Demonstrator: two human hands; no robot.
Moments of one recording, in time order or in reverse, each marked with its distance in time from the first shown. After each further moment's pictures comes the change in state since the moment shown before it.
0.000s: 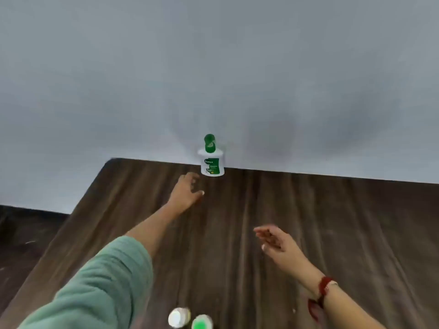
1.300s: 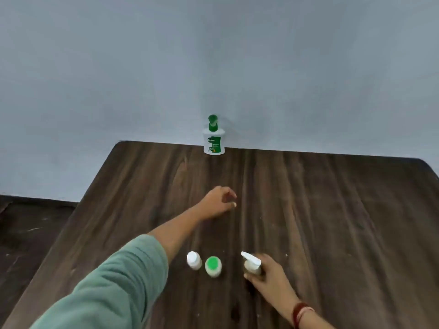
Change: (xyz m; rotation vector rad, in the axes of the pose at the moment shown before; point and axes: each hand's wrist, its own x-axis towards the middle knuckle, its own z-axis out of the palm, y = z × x) left_hand -0.118 0.047 0.032 0.027 -0.377 0.186; right_hand -0.137 0.043 0.095 -0.319 0.156 -0.053
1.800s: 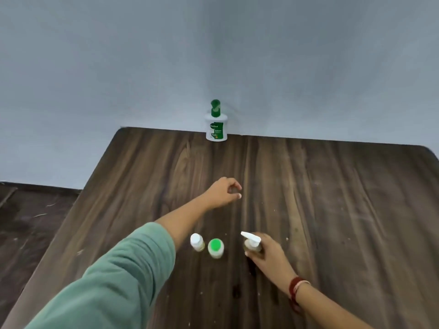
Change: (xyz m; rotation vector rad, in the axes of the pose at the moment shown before) left_hand -0.015 0.011 0.010 -0.001 -0.031 0.019; right_hand 0.005 -0.004 0.001 -0.017 -0.018 0.053
